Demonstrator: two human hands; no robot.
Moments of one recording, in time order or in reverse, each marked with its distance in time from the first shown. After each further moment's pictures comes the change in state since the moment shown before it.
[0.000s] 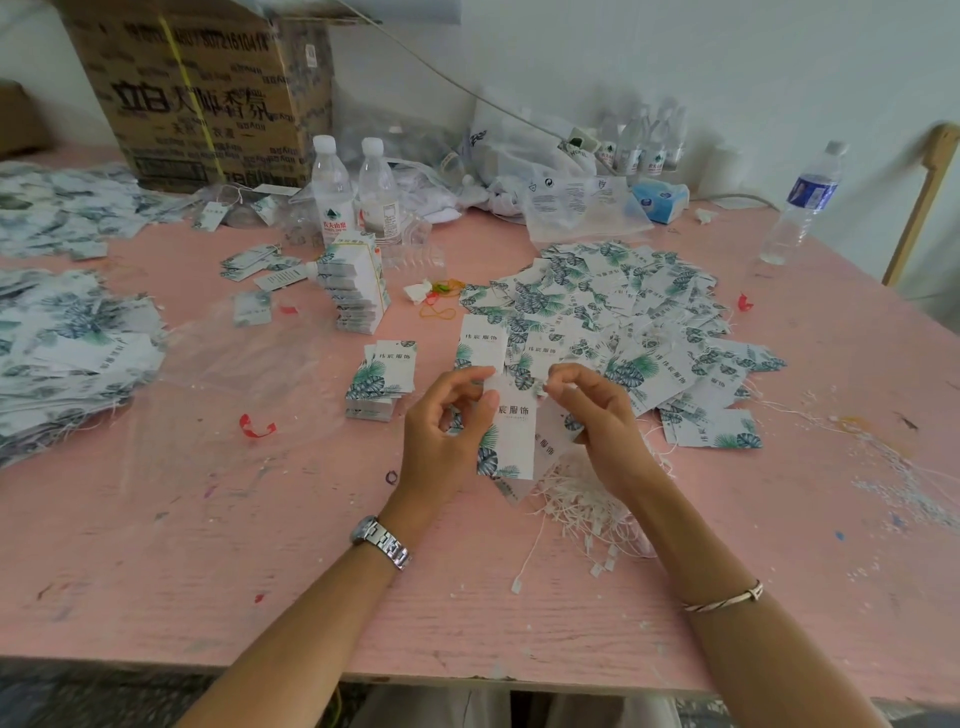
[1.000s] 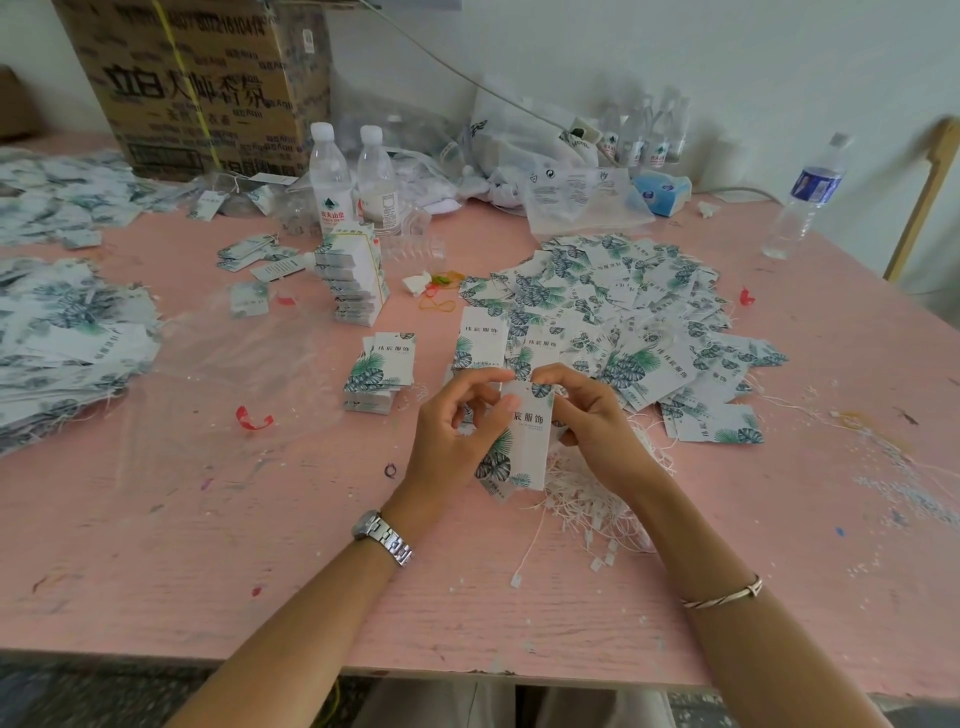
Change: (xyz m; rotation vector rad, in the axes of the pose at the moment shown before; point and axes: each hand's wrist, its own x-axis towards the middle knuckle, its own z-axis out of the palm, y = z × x) left_hand -0.003 0.003 0.005 0.012 -0.097 -0.002; right_hand -0.002 0.005 0.001 -0.158 -0.103 0.047
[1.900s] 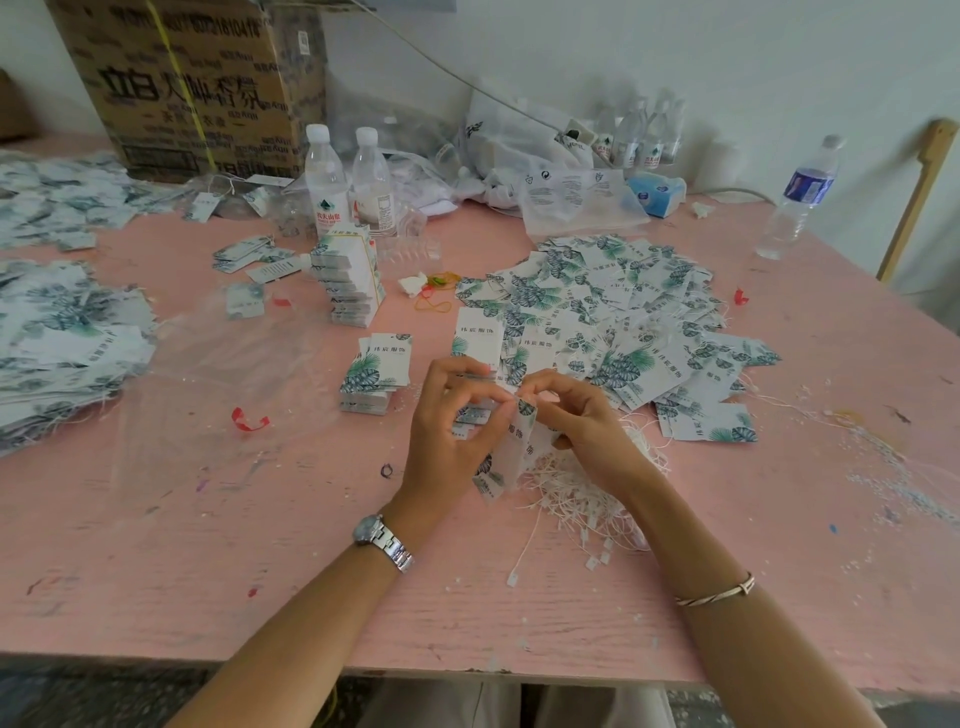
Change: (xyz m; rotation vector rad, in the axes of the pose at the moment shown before) left_hand -0.002 0.009 -0.002 0.225 0.041 0.242; right_hand 0.000 0.000 0.000 0.030 -0.063 0.004
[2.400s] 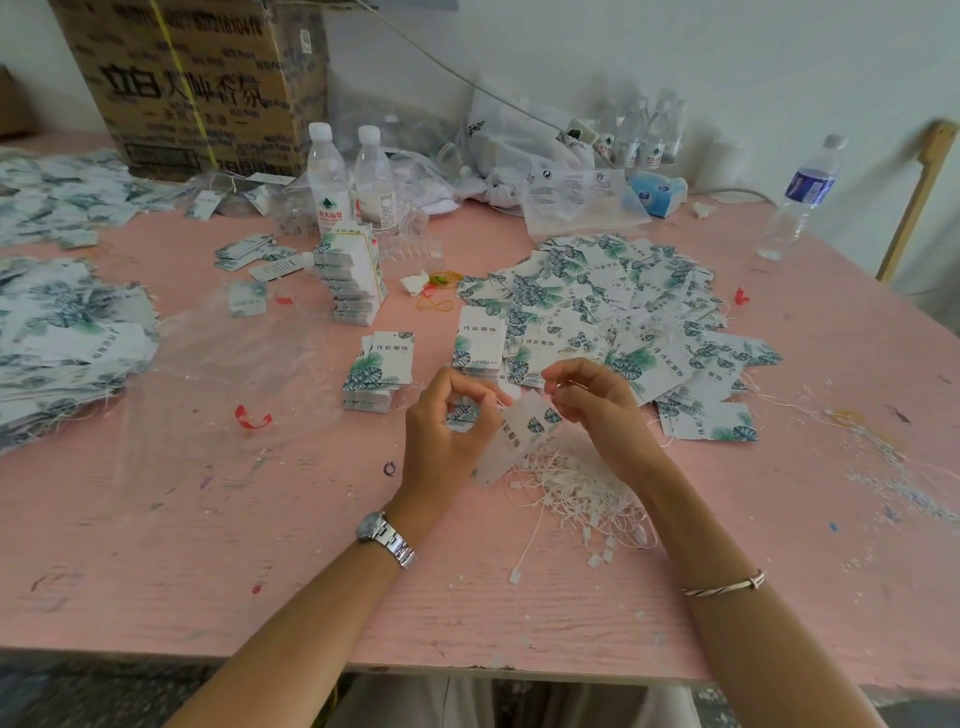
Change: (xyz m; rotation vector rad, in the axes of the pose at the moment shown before) left_hand -0.002 -0.004 0.001 -0.099 0.071 -0.097; right_hand 0.010 0.008 -0.020 0.021 0.198 0.045
